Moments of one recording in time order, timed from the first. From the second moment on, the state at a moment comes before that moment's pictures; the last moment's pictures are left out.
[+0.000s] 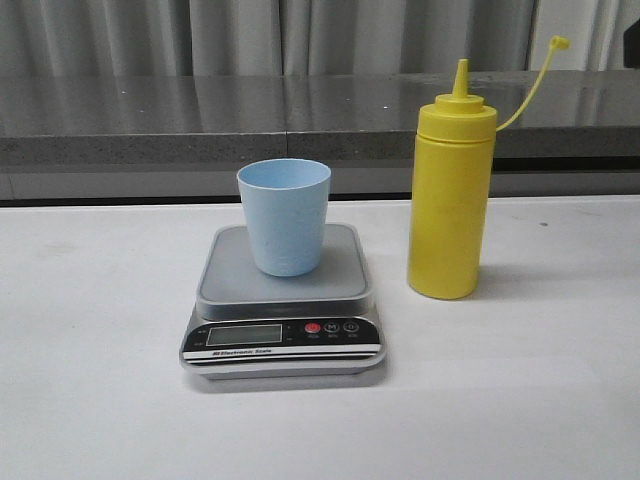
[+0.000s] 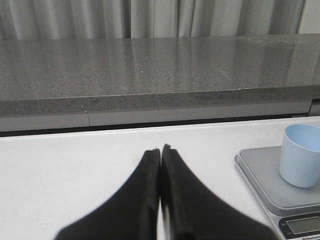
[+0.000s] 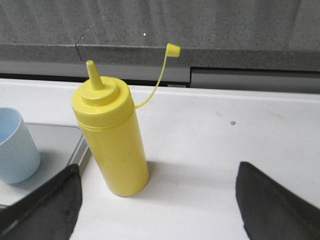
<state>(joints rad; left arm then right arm) -0.08 0.15 -0.33 -0.05 0.37 0.02 0.24 0.90 -0.47 0.06 -0.04 0.08</state>
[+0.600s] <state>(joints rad) -0.08 0.15 -0.33 -0.05 0.37 0.02 0.29 1.22 -0.33 -0.01 -0.50 0.08</state>
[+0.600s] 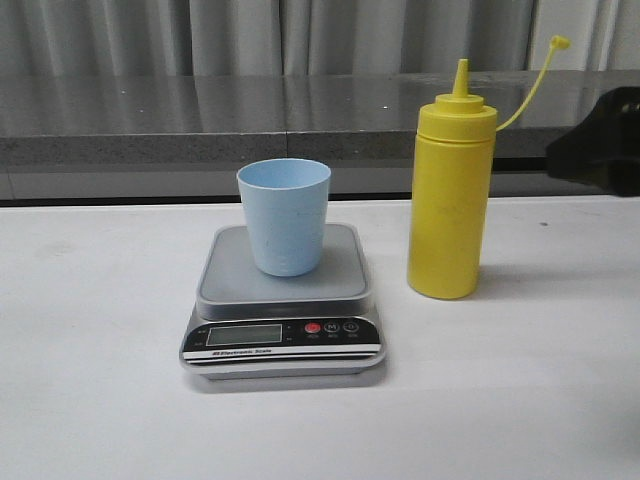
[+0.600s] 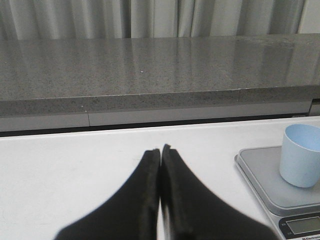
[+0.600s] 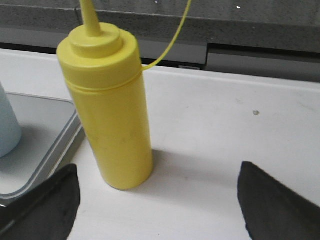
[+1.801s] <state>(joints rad) -0.08 0.15 -0.33 -0.05 0.37 0.02 0.30 1.77 -0.51 -0.19 -1.05 0.08</state>
